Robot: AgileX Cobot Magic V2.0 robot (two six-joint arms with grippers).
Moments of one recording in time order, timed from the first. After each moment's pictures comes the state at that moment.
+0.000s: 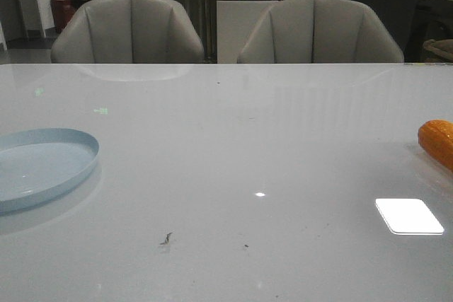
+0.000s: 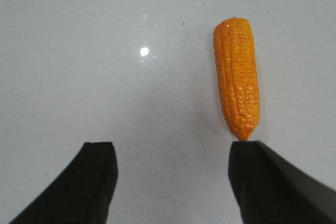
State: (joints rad) left arm 0.10 1.89 -1.14 -0.21 0.61 0.27; right arm -0.04 1.04 -0.67 0.31 0.50 -0.18
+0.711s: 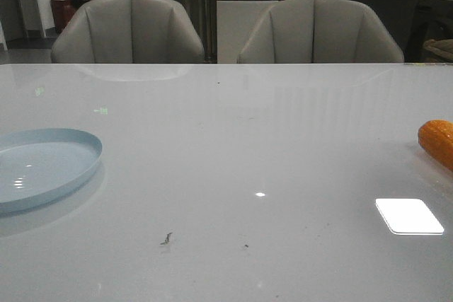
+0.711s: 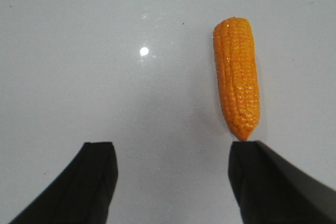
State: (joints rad) left arm 0.10 1.90 -1.19 -0.23 0.67 0.27; right arm -0.04 1.04 -0.67 0.31 0.50 -0.18
